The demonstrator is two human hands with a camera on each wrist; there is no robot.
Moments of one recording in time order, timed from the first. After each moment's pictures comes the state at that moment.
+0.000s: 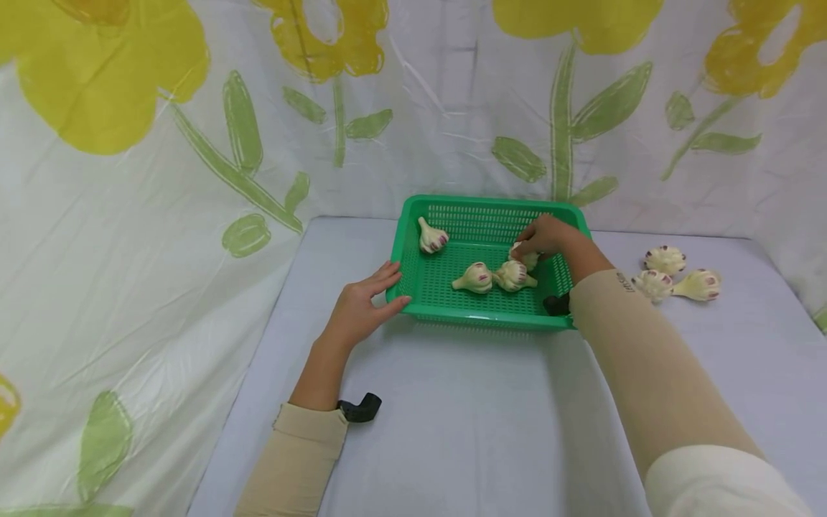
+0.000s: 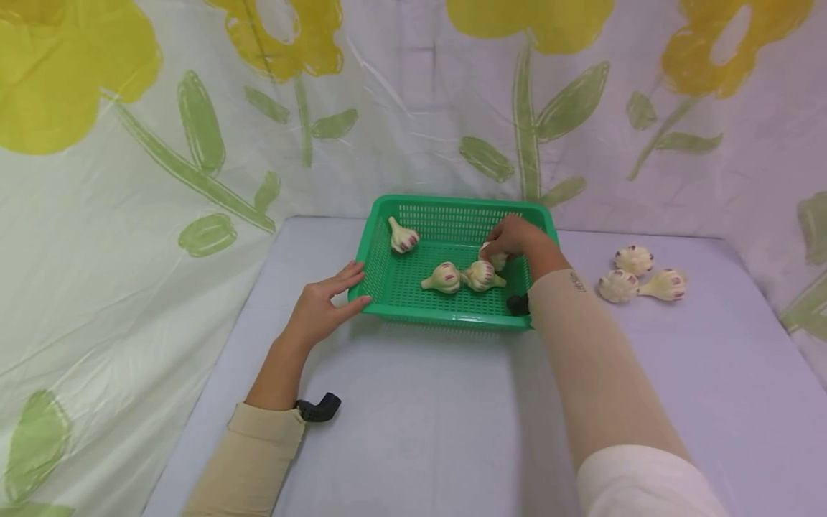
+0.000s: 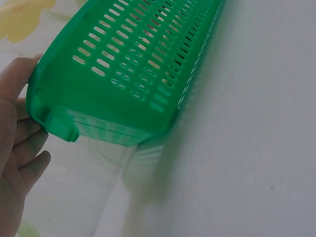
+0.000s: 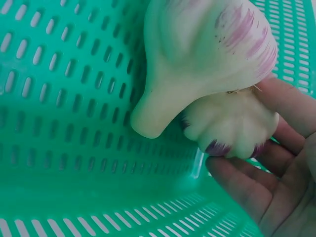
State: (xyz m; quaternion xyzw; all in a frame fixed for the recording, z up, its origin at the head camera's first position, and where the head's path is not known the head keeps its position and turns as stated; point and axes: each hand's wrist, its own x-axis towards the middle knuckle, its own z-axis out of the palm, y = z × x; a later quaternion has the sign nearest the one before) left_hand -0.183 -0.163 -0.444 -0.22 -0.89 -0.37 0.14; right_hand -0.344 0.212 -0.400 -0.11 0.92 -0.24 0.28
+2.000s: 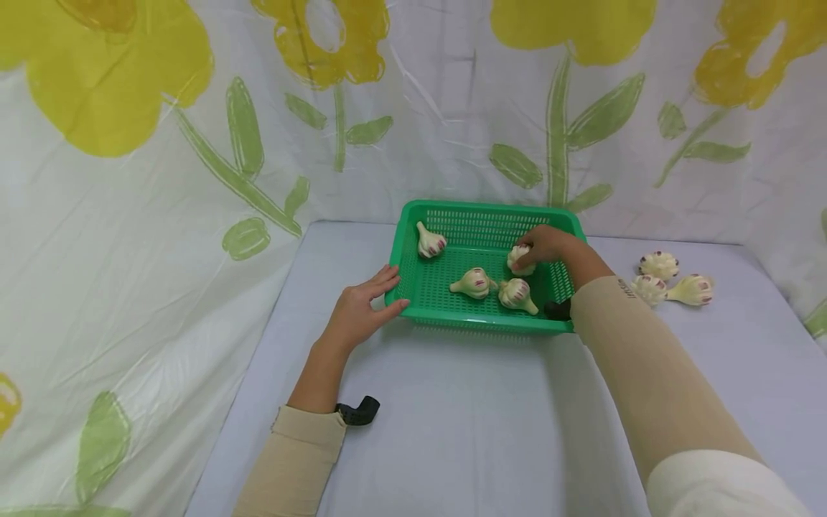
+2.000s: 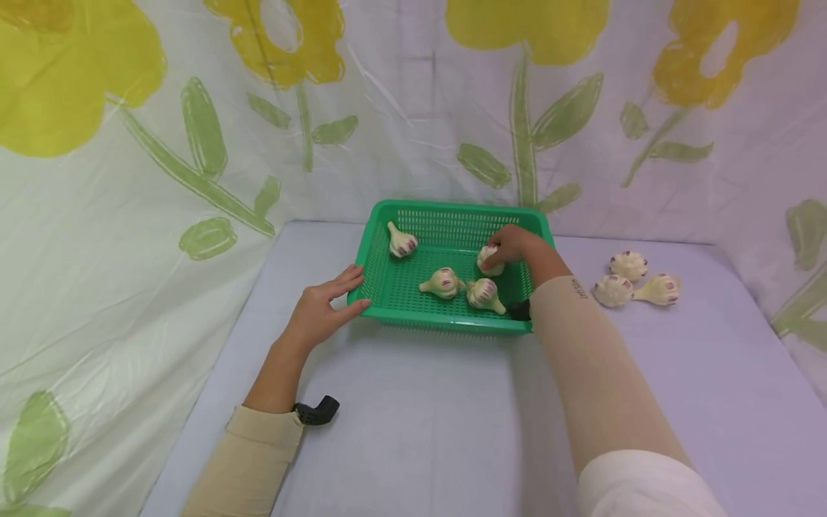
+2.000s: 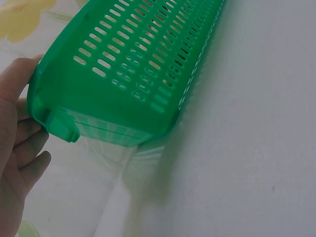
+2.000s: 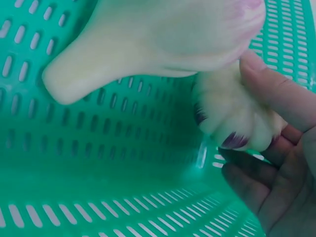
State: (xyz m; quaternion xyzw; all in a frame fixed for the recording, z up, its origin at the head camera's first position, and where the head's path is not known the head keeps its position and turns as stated) left_hand -0.182 -0.162 -0.441 -0.22 -0.89 -0.37 0.13; right_hand -0.339 0.216 -0.400 -0.18 0.94 -0.15 0.25
